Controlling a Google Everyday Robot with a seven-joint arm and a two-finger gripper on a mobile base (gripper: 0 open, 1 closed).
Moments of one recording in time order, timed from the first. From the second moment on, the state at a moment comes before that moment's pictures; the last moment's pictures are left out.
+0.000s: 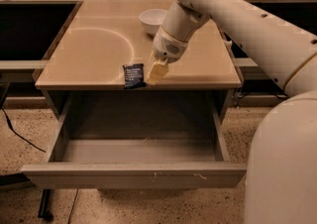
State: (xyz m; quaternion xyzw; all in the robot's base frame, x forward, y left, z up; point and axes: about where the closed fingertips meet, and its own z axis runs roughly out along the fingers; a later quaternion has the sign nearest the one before) arm 0.607 0.012 0.819 -0.70 0.68 0.20 0.13
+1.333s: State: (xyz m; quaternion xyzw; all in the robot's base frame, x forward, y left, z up) arm 0.612 0.009 0.827 -0.71 0.67 0.20 0.13
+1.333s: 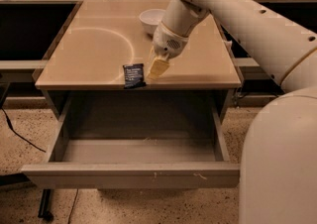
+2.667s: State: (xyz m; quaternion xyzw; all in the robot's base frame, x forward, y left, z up) arm 0.610 0.030 0.833 -0.72 0.65 0.20 0.14
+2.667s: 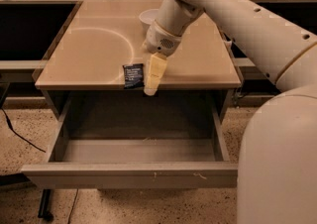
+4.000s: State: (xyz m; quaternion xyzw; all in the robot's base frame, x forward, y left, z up) arm 0.602 0.092 0.822 -0.75 0.60 0.20 0.16
